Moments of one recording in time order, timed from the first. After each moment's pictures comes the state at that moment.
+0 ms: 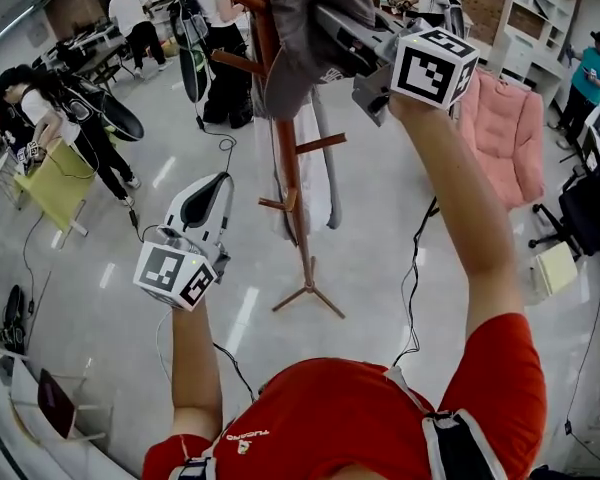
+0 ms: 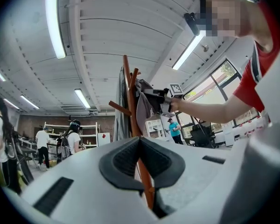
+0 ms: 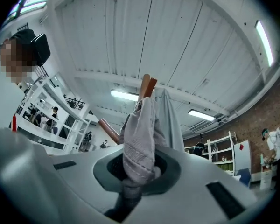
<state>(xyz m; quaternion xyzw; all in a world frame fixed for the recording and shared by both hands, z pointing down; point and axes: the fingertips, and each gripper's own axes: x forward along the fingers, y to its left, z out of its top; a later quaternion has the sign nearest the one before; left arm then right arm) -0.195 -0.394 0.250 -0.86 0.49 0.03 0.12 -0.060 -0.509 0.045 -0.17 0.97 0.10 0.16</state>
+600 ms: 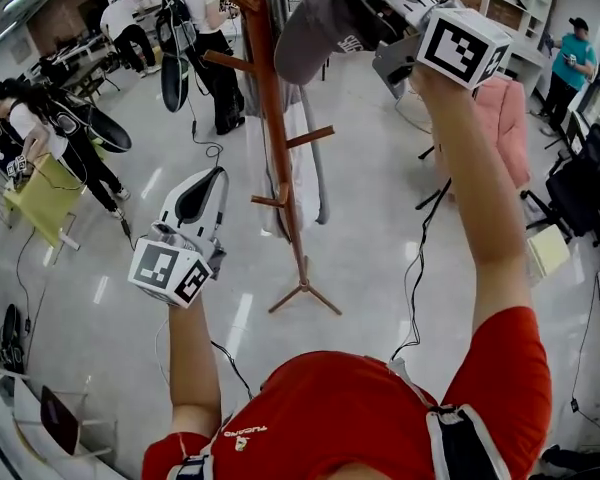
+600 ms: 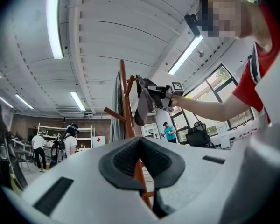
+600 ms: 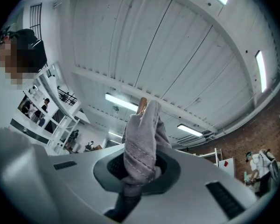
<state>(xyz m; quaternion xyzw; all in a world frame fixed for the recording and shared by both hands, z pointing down) -0.199 -0.382 0.235 -0.87 0.46 0.05 0.13 -0.013 -0.480 -0.016 -0.24 0.94 0.15 0.20</state>
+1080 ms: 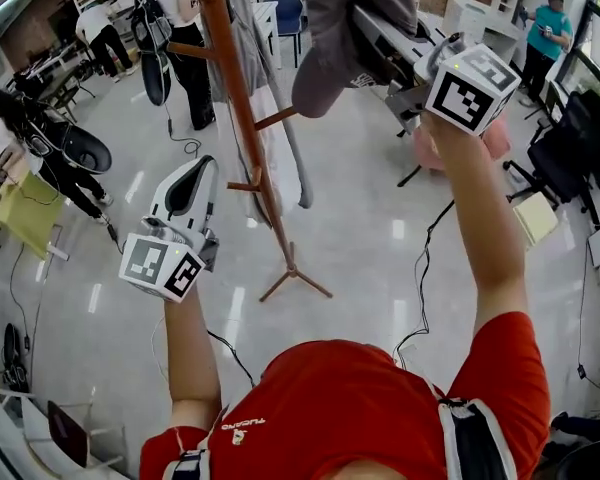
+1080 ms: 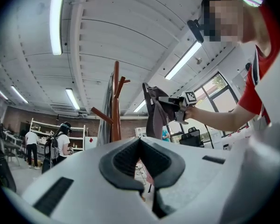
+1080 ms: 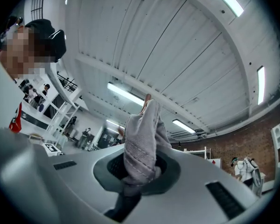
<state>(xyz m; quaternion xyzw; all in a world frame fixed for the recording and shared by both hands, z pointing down) -0.165 -0.367 0.233 -0.89 0.43 0.08 0.12 0.036 -0.420 0.051 -0.28 0.93 0.19 0.14</state>
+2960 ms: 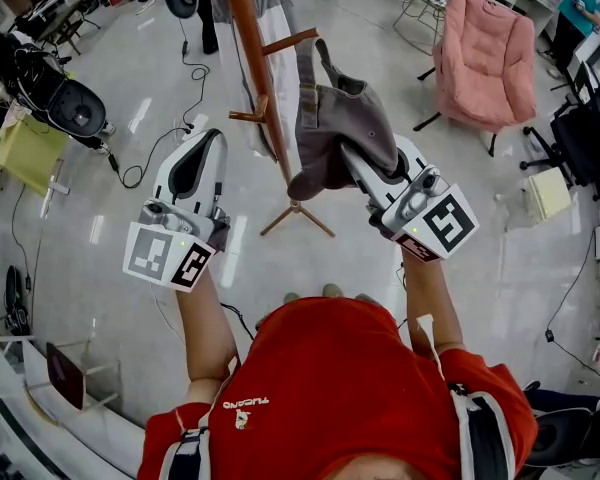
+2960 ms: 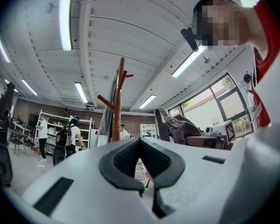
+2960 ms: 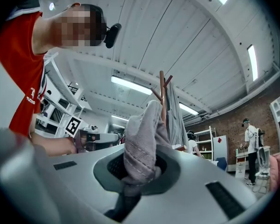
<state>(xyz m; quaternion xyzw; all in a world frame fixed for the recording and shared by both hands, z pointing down) -0.157 -0.339 0.284 -0.88 0.46 0.08 0.08 -0.004 -0.325 0.285 -0.26 0.95 0.12 0.13</state>
